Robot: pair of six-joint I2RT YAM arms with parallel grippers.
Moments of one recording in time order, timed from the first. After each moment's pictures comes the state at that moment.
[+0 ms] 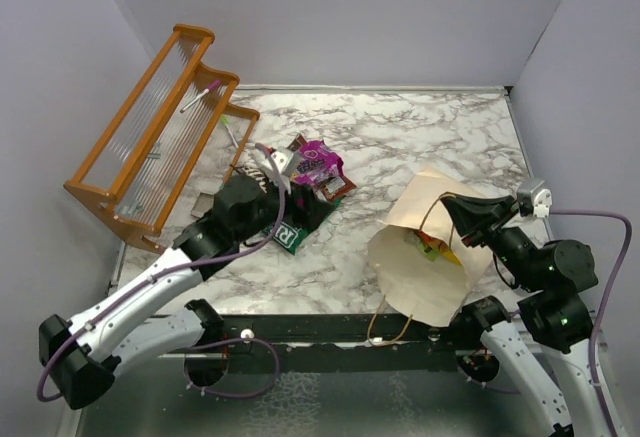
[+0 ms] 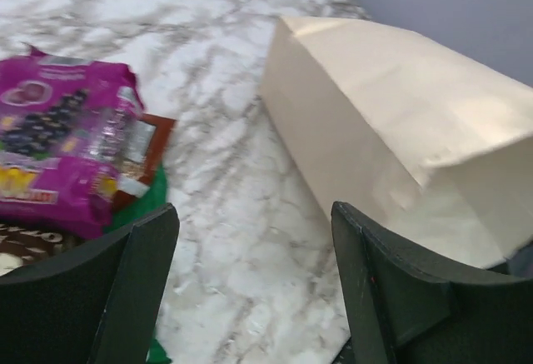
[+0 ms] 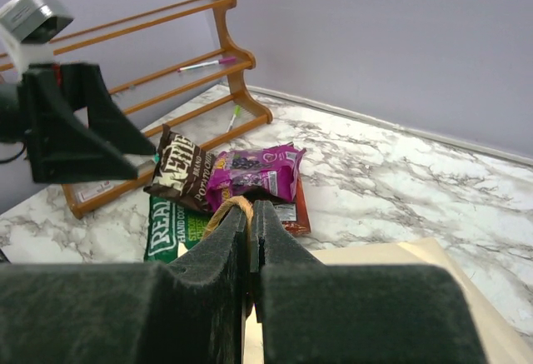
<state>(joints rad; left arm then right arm) -0.77 0.96 0.90 -0.22 0.02 -0.30 0.34 0.28 0.71 -0.22 -0.28 0.17</state>
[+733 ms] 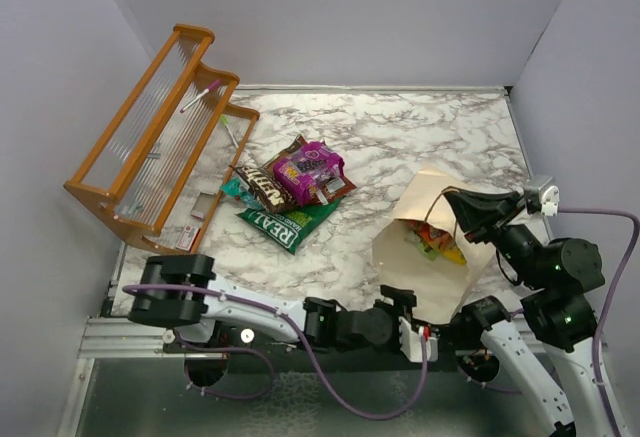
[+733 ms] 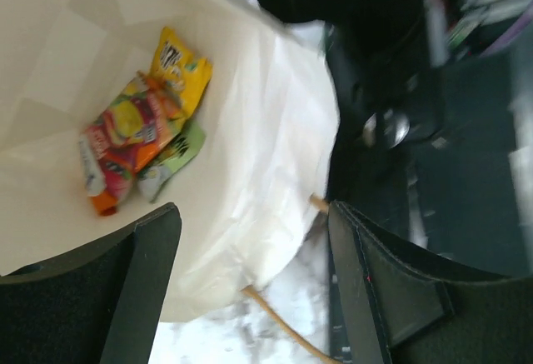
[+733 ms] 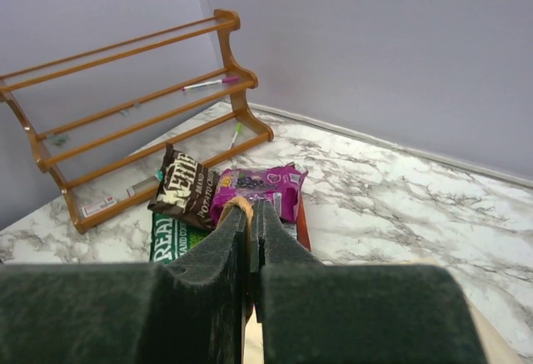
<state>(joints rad) -1.68 1.51 0.83 0.33 -0.34 0.34 0.34 0.31 0.75 -0.19 -0.28 0.18</state>
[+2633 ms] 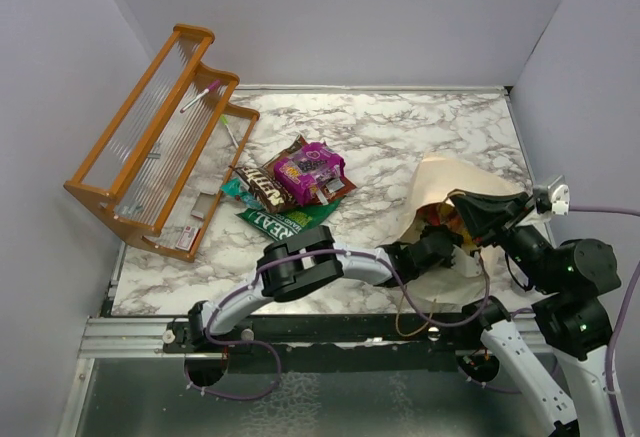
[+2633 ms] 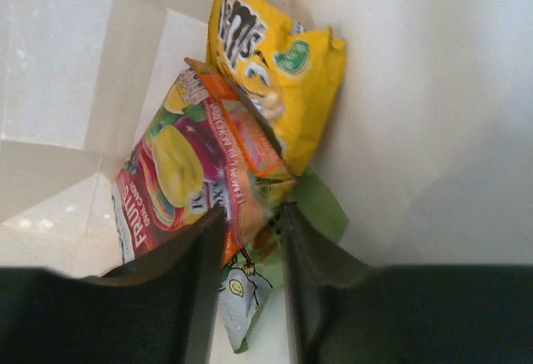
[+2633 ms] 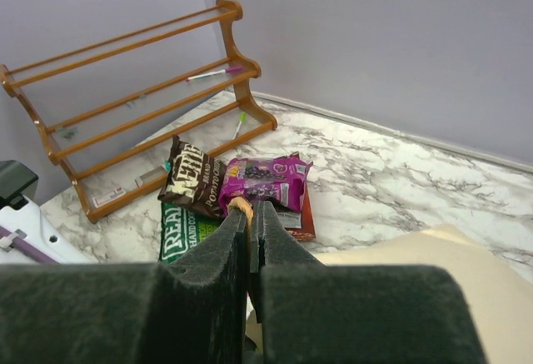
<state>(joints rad) -1.30 2.34 1.52 0.44 -0.32 0.76 0.34 0.33 0.85 -0.30 -0.31 0.19</state>
